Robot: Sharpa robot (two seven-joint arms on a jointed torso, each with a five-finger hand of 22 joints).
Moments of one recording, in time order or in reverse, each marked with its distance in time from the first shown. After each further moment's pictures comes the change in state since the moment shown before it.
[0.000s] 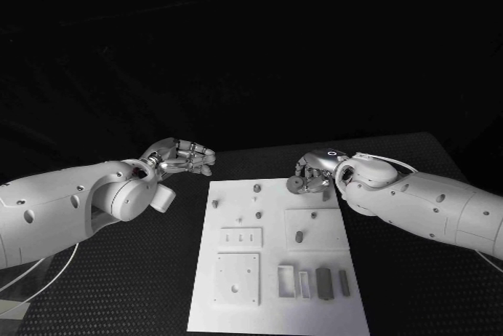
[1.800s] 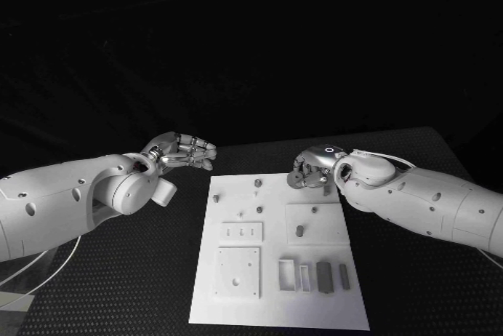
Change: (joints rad) left arm 0.000 -0.001 0.000 0.000 0.000 0.003 -0.002; left_hand 0.000 0.000 0.000 0.000 0.000 0.000 0.000 0.000 0.000 0.000 0.000 -0.004 0.001 0.000 0.000 -0.004 0.003 0.000 0.000 0.000 0.000 0.000; right arm -0.012 0.018 -0.001 -0.018 -0.070 -0.008 0.022; right_hand 0.012 0.104 -0.015 -0.087 0.000 0.045 -0.013 0.023 0.000 0.014 -0.014 -0.024 0.056 -0.003 -0.004 0.015 0.015 -0.001 -0.015 -0.010 0.037 0.000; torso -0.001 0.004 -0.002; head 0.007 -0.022
